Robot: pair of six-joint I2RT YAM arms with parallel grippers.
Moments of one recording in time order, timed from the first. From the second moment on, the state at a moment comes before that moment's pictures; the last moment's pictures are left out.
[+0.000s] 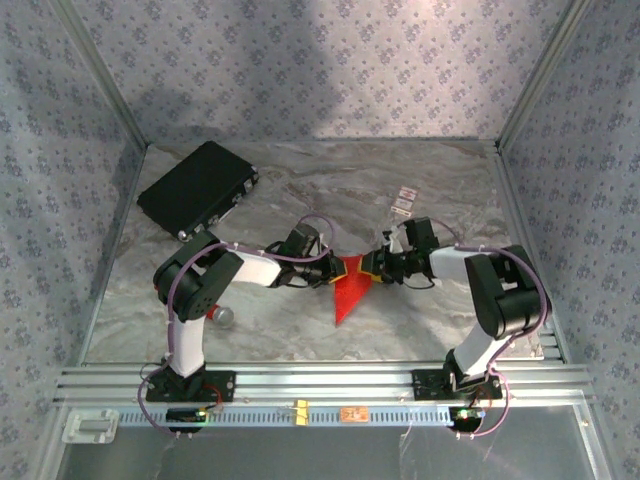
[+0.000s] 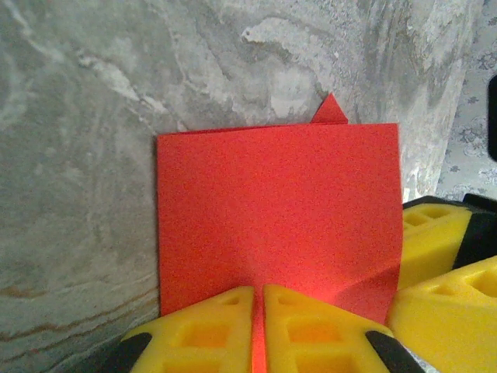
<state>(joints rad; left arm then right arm) -0.76 1.94 0.89 0.32 0.48 -1.11 0.25 1.65 0.68 -0.04 -0.82 0.58</state>
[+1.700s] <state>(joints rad) -1.24 1.85 1.18 -0.40 -0.31 -0.43 0.27 1.43 0.54 0.05 -0.54 1.01</state>
